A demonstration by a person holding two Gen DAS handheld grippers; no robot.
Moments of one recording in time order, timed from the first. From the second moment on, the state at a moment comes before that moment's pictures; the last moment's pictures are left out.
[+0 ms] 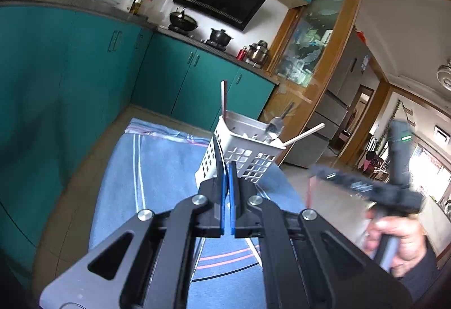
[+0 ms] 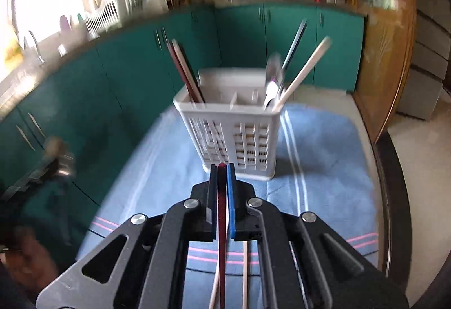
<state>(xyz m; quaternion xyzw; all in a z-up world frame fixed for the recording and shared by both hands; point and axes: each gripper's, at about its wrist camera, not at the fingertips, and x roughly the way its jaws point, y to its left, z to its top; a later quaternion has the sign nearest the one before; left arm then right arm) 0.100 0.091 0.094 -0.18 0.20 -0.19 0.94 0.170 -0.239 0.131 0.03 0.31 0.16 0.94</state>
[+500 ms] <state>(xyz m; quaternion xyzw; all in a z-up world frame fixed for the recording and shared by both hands) 0.097 0.075 0.086 -0.16 0.21 -0.18 0.95 0.143 -0.257 0.250 0.02 0.19 0.16 0.97</state>
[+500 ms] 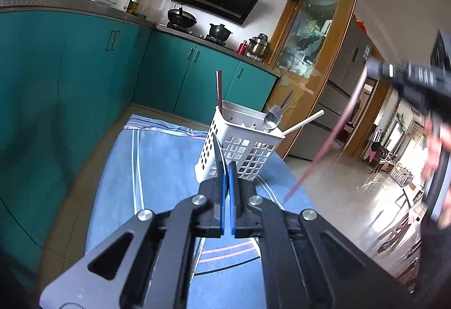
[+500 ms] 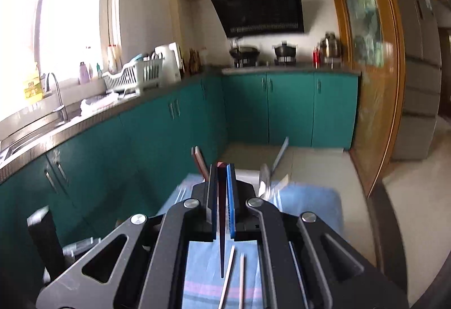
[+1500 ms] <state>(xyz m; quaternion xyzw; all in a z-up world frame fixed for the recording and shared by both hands) 0.116 0.067 0.076 -0.14 0.24 -0.17 0.95 0.261 -0.260 0.180 0.08 0.15 0.09 0.98</state>
